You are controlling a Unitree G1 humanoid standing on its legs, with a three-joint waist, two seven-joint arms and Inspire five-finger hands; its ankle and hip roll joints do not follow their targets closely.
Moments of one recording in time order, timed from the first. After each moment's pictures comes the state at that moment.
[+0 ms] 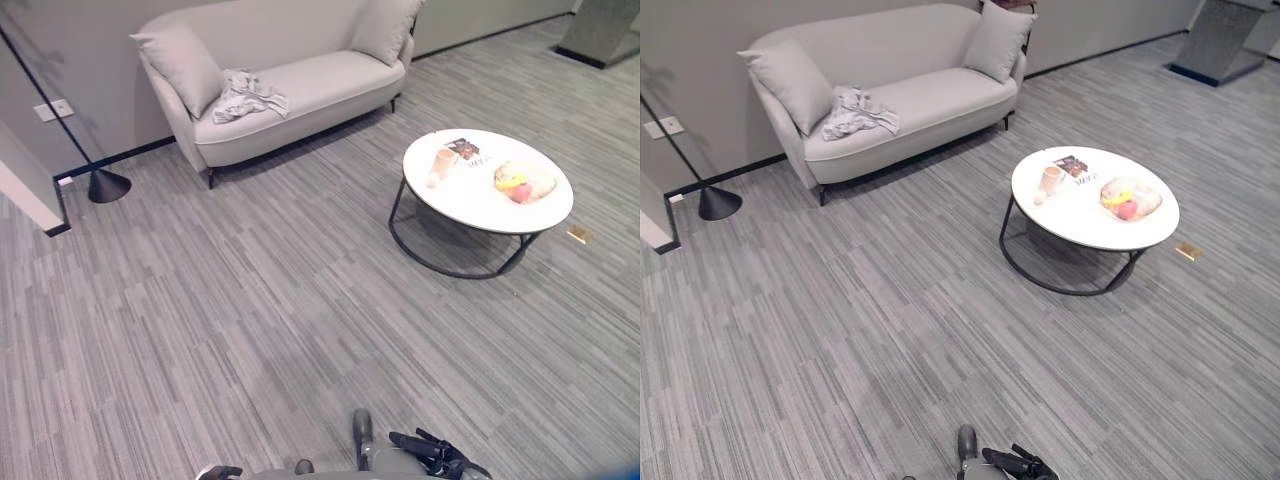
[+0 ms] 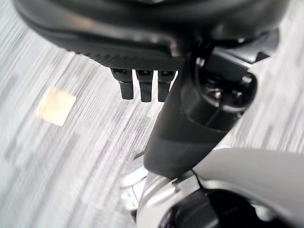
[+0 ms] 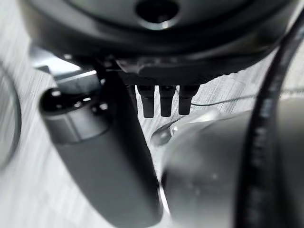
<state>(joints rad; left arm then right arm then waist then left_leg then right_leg) -0.05 0.22 -0.45 1.44 0.01 -0.10 -0.01 -0.08 -0.16 0.04 1.38 0.62 0.00 0.07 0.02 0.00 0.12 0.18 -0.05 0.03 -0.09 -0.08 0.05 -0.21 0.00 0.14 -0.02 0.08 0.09</state>
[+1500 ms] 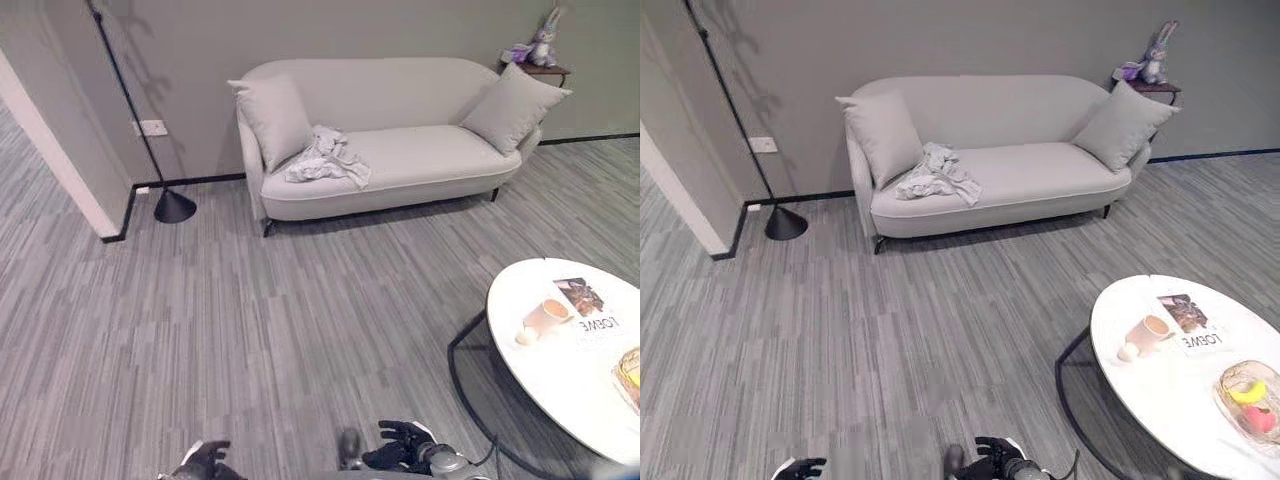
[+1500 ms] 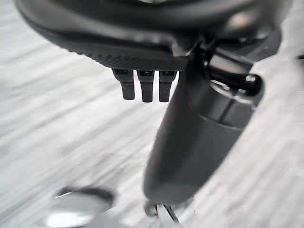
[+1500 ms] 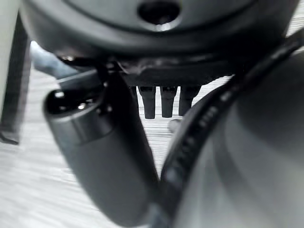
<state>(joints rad) -0.07 0.22 -0.38 1.37 -0.07 -0.13 0.03 -0.09 -0.15 0.35 1.30 0.17 -0.06 0.06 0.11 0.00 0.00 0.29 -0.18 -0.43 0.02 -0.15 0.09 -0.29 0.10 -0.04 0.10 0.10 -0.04</state>
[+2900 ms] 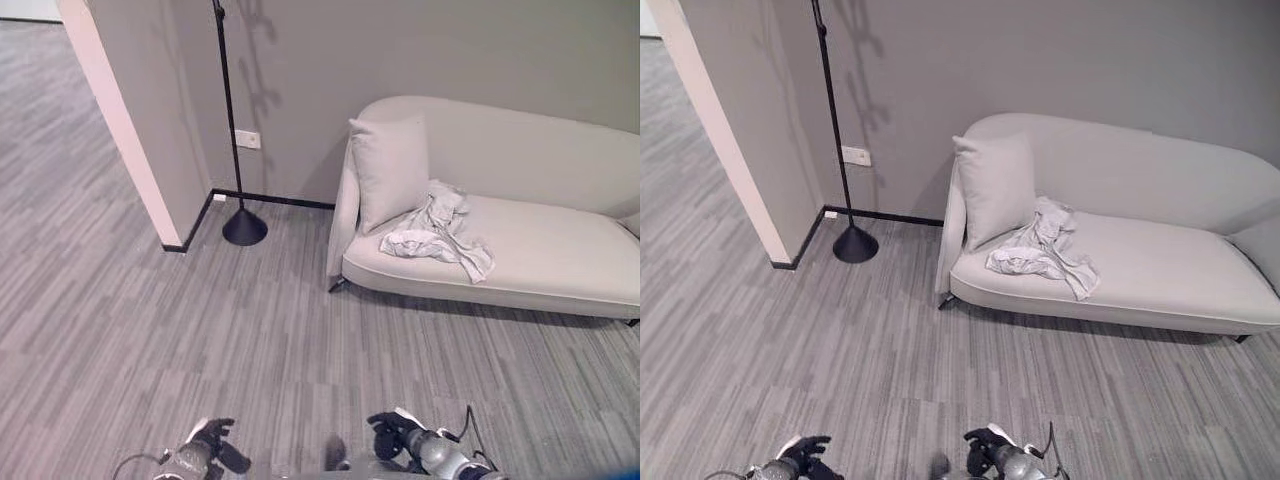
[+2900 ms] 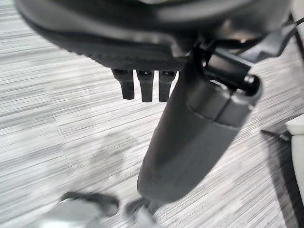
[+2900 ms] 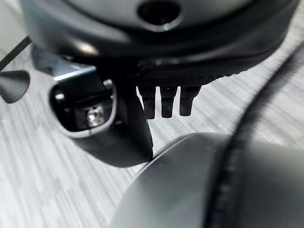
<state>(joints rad) -0.14 0.24 -0.40 1.38 -0.06 -0.11 0.04 -0.15 -0.15 0.60 1.23 -0.11 -0.03 0.02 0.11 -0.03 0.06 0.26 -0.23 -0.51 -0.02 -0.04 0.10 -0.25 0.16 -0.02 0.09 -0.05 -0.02</state>
